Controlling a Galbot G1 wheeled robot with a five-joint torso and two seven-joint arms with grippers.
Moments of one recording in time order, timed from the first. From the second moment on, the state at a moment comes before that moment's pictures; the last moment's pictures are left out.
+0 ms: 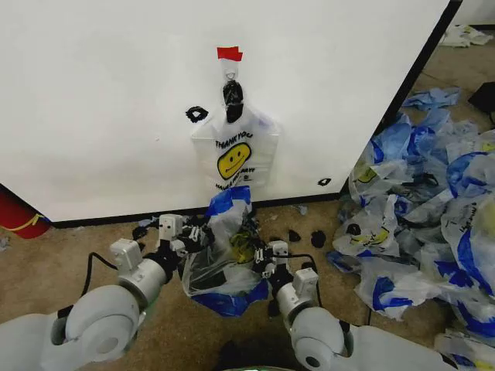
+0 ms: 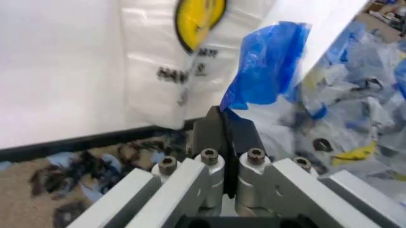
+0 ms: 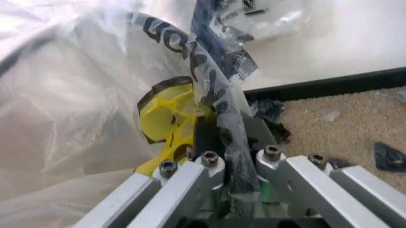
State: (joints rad) left arm 0.83 -0.31 0.26 -2.34 -1.27 -0.13 -0.54; right arm -0.82 0.84 -0.56 2.07 0.87 0.11 0.72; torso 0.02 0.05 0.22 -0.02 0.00
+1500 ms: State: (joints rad) left arm 0.91 -0.40 0.30 -2.17 -1.19 -0.18 -0.55; right arm -0.98 0.76 -0.36 2.20 0.89 0.16 0.64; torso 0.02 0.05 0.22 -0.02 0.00
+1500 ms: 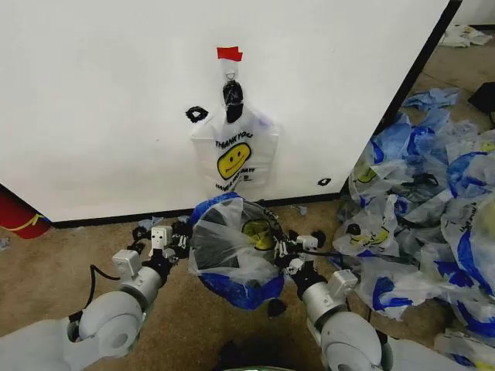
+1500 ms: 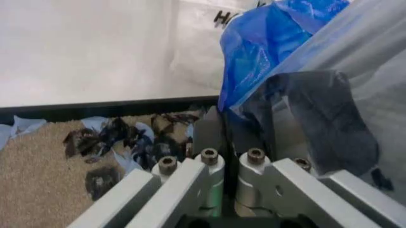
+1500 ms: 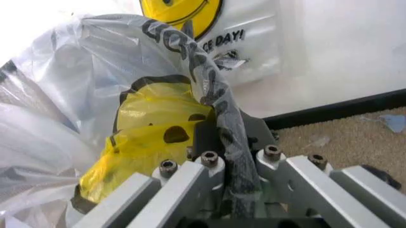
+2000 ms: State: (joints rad) left arm 0.90 -0.40 0.28 -2.18 -1.18 -0.18 -0.57; right arm -0.97 0.78 -0.35 2.16 0.88 0.17 0.64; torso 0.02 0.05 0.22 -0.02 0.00
